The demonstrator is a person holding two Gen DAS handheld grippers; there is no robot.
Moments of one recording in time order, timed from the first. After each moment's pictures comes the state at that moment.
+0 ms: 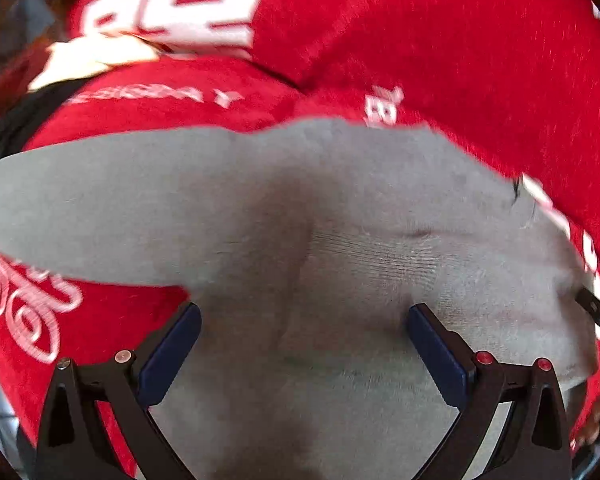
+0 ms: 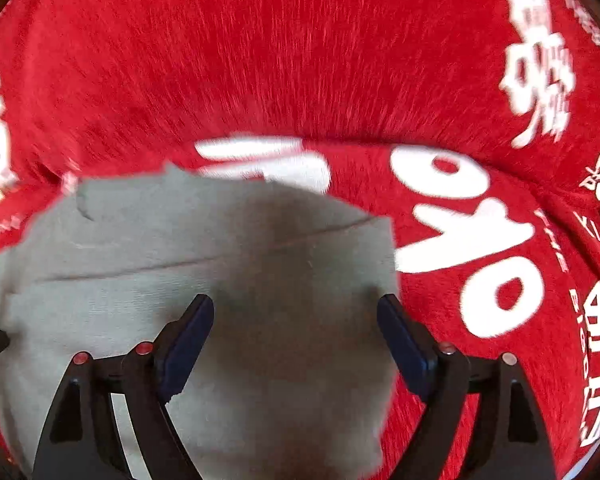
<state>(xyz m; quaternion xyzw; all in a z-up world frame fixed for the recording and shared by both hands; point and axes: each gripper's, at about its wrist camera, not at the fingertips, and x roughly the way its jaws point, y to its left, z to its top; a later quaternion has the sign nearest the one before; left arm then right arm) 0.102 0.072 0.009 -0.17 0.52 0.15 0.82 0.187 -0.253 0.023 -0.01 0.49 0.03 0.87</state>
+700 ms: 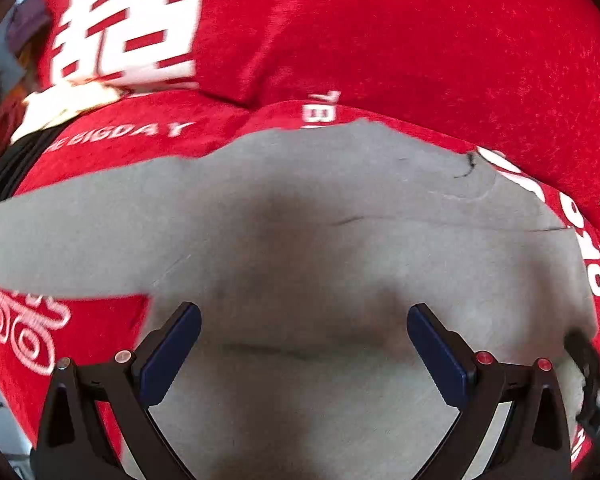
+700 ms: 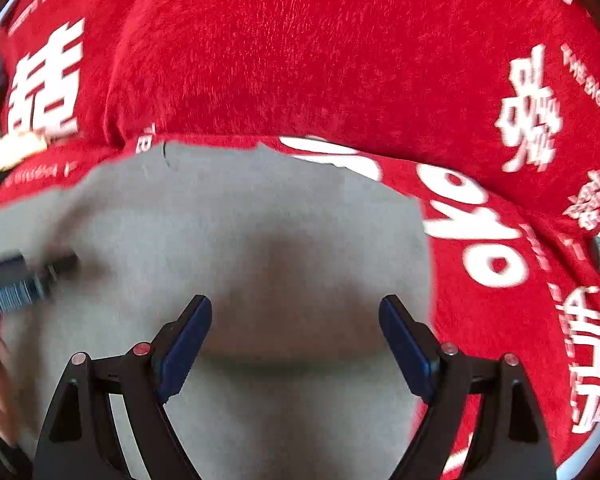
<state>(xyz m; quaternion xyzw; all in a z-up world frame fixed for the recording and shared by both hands) 0.118 0.021 0.015 -0.10 0.53 0.08 0.84 0.122 -0.196 0.043 -0.06 0.47 0.06 0.88</state>
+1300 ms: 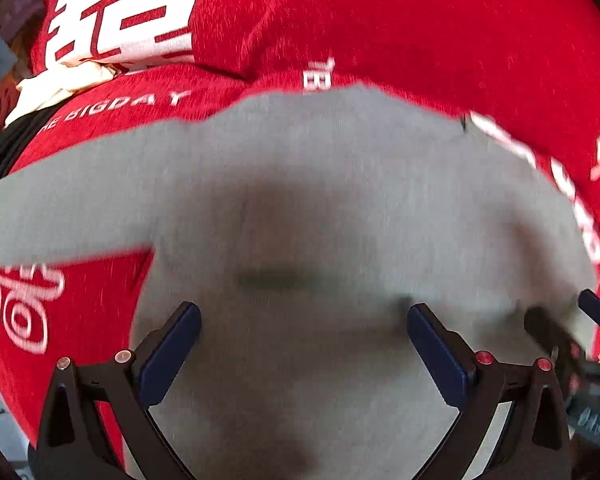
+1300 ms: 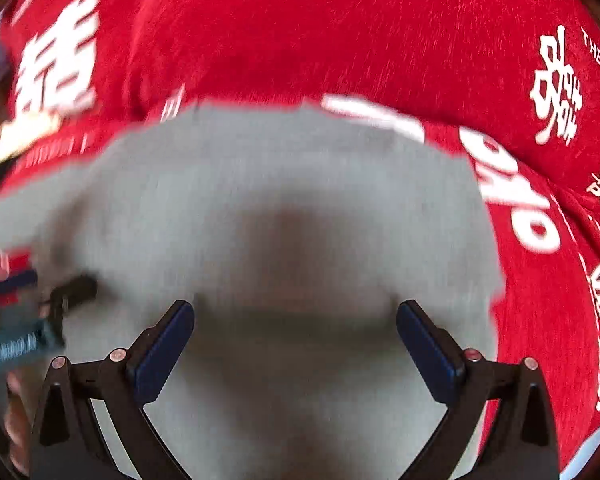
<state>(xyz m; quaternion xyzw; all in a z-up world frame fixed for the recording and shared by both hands) 0.066 0.024 -0.002 -0.08 0.55 0.07 0.83 0.082 -0.168 0.002 -0.07 0.51 0.07 0.86</state>
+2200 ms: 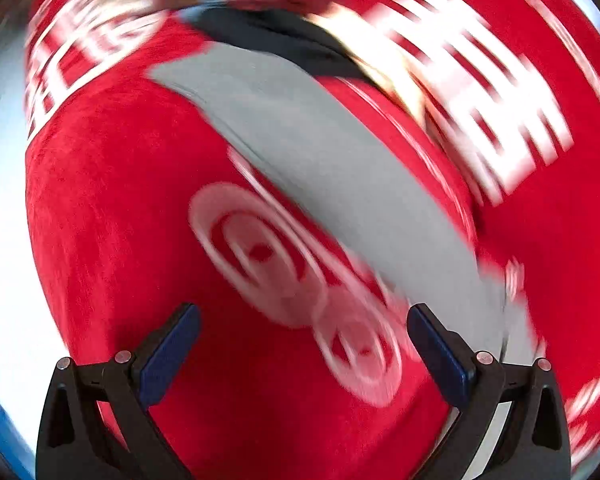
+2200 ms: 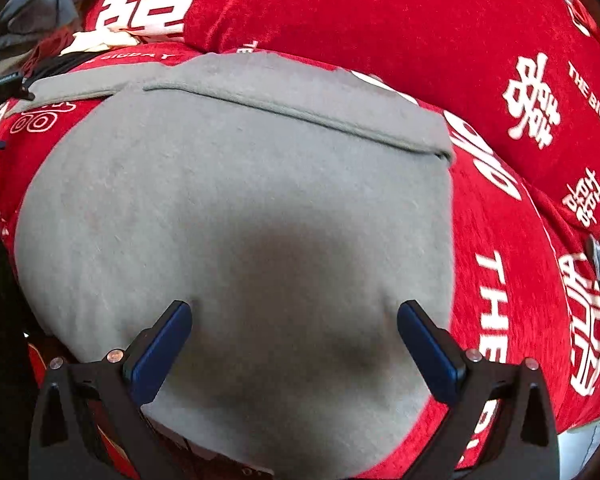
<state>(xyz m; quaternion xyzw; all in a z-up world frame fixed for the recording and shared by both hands) -0.076 0.334 -0.004 -0.42 0.38 0.28 0.77 -0.076 -0.186 0.011 -0.17 0.47 0.12 0.86</state>
